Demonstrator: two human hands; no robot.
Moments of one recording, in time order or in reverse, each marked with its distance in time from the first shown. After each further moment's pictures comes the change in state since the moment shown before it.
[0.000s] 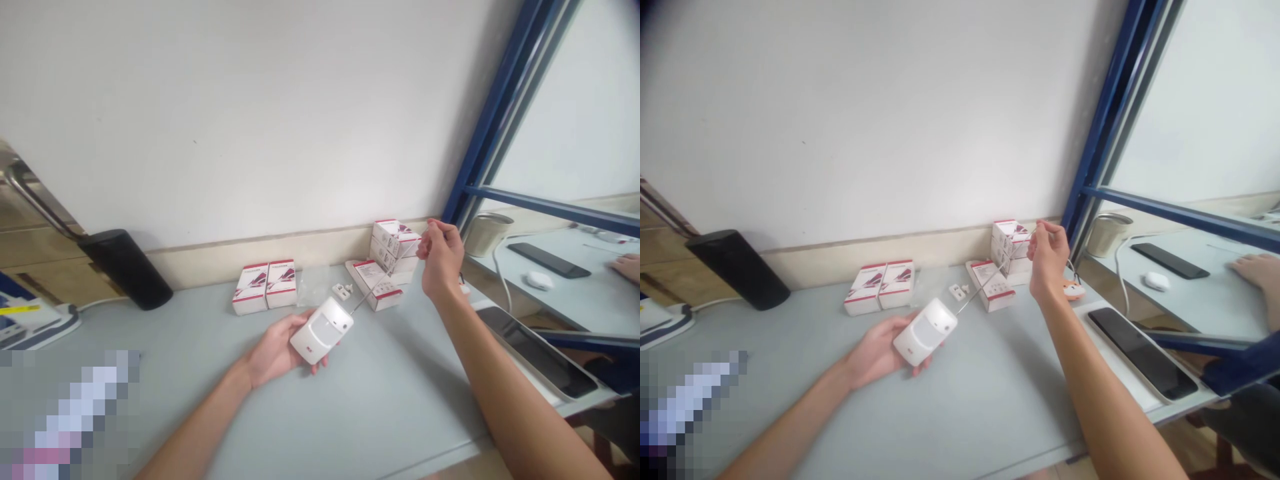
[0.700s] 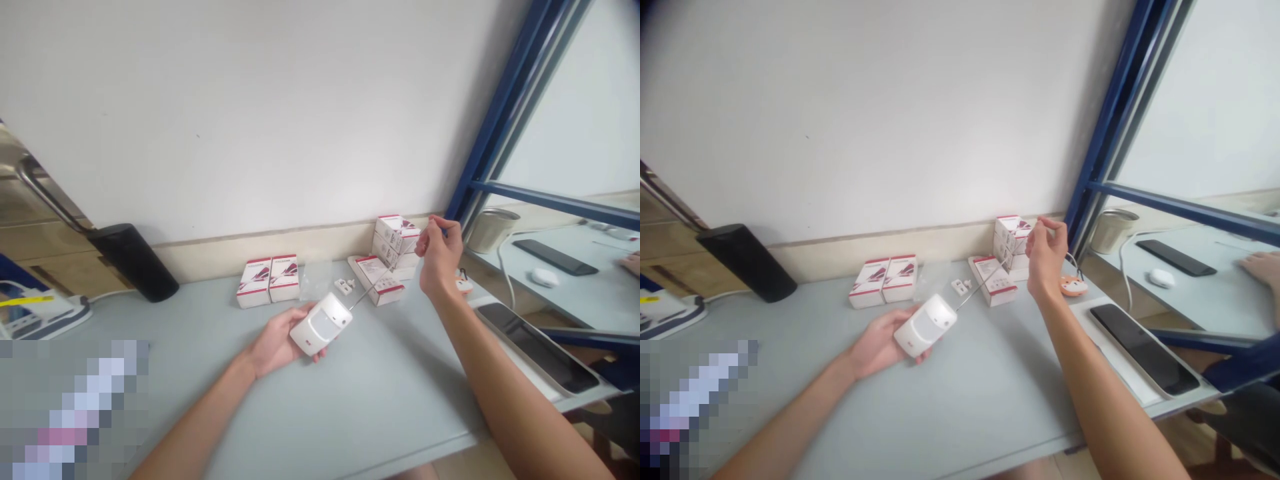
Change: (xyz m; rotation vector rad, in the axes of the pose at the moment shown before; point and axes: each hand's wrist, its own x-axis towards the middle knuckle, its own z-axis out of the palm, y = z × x) left_hand -0.001 -0.002 -0.003 -0.026 0.043 0.021; right_hand -0.008 0.004 0.003 -0.045 -0.028 -0.058
